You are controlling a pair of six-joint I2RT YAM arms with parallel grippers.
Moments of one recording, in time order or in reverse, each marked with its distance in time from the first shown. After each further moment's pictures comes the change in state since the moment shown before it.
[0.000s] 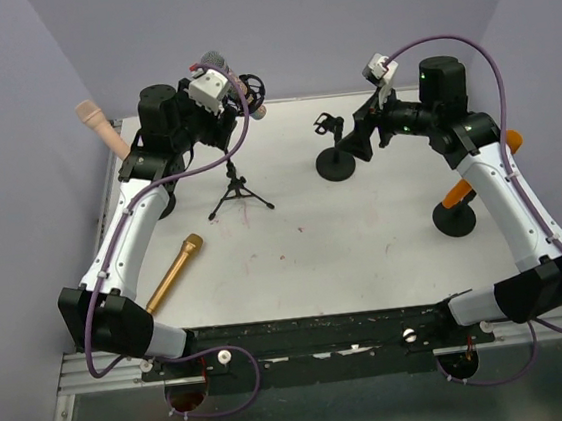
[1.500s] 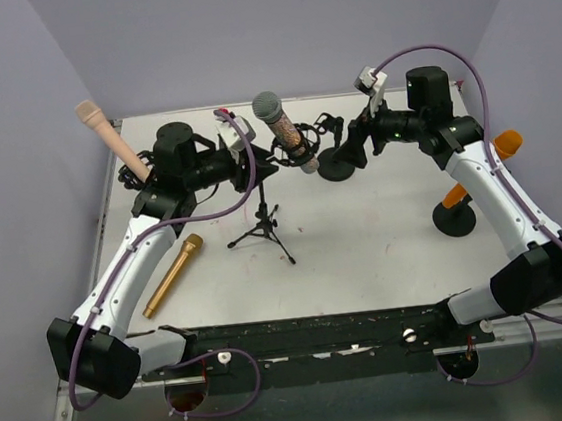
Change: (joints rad) left arm -0.101 -0.196 -0.291 0.148 0.486 -0.154; right arm 0.000 0.042 -0.084 0.034 -0.016 0.001
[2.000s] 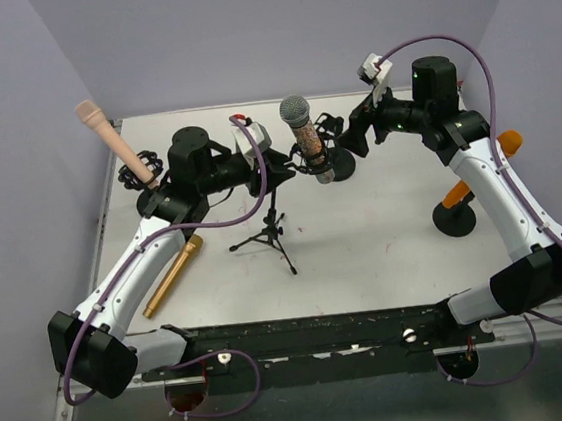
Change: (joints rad) left arm -0.134 0.010 -0.008 0.065 -0.010 -0.017; right arm 0.000 0.005 0.070 0.019 0.068 -0.037
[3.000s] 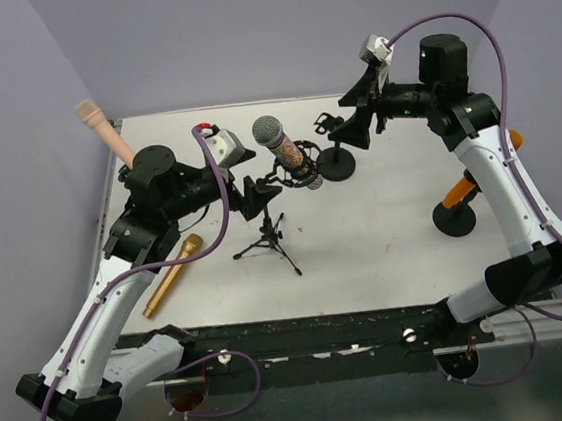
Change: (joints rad) left arm -0.023 -0.245 0.027 -0.229 -0.190 -0.051; right arm -0.001 0.045 0.170 -0.079 -0.224 0.029
